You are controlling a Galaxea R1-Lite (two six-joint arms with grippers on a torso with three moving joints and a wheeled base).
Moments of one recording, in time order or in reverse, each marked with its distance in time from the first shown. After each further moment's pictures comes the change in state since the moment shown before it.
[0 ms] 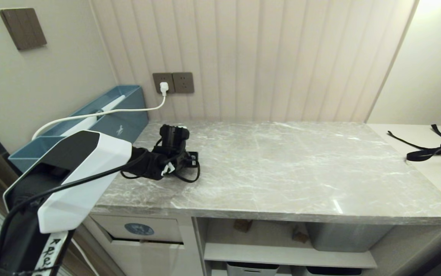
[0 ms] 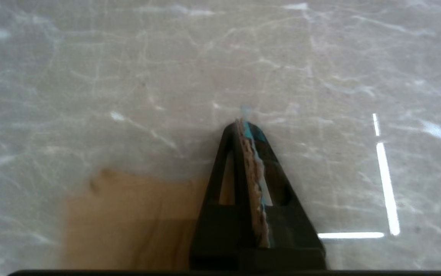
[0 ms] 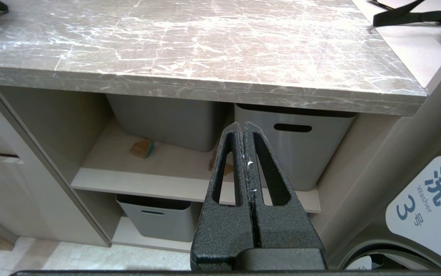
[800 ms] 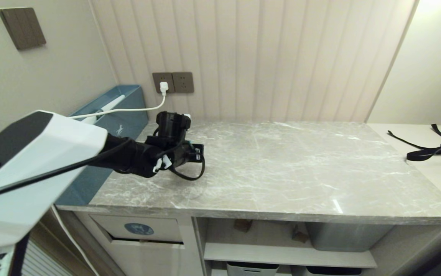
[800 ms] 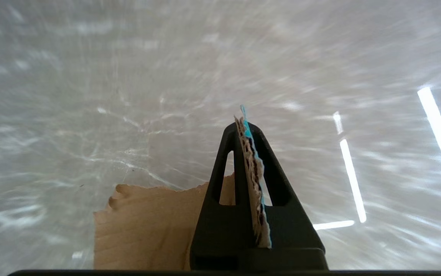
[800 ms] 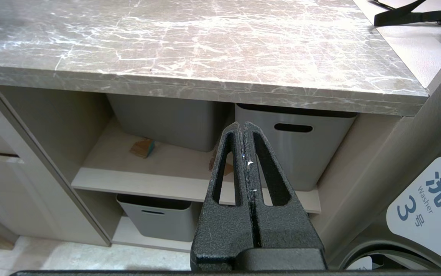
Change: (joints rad) left arm -0.087 -0.252 0.201 -0.013 -0.010 -0.005; right arm 0.000 0.000 0.000 0.000 0.000 0.000
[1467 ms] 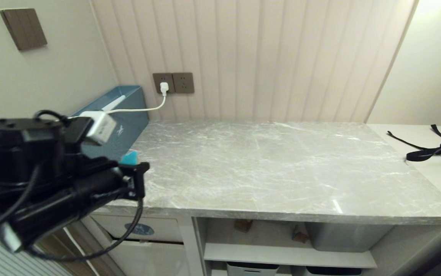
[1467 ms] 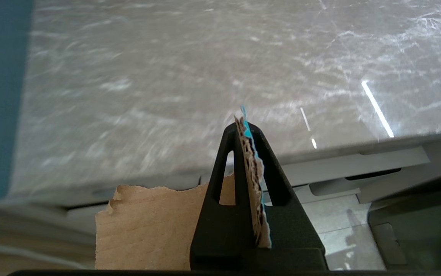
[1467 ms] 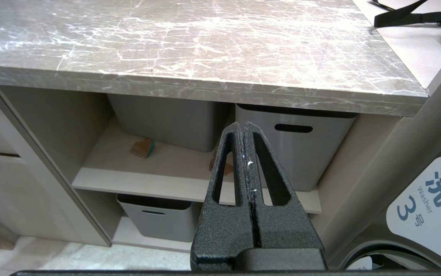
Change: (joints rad) left arm -0.076 -0.824 0.823 -0.137 0.028 -0.005; right arm 0.000 0.000 0.000 0.000 0.000 0.000
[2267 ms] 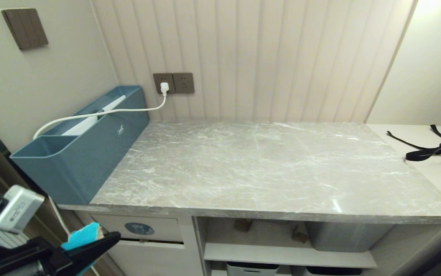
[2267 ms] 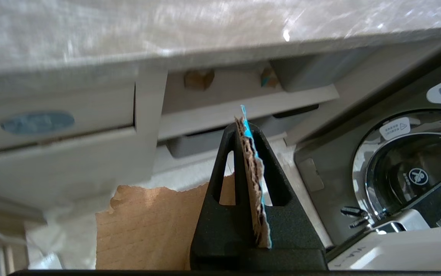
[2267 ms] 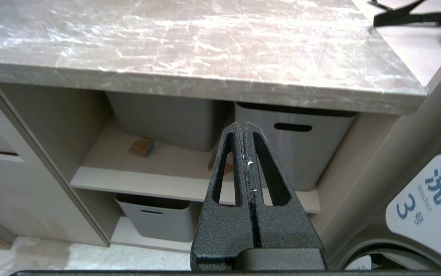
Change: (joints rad) left arm 0.001 -0.355 0.340 0.073 -0.254 -0.128; right arm 0.000 0.000 0.000 0.000 0.000 -0.005
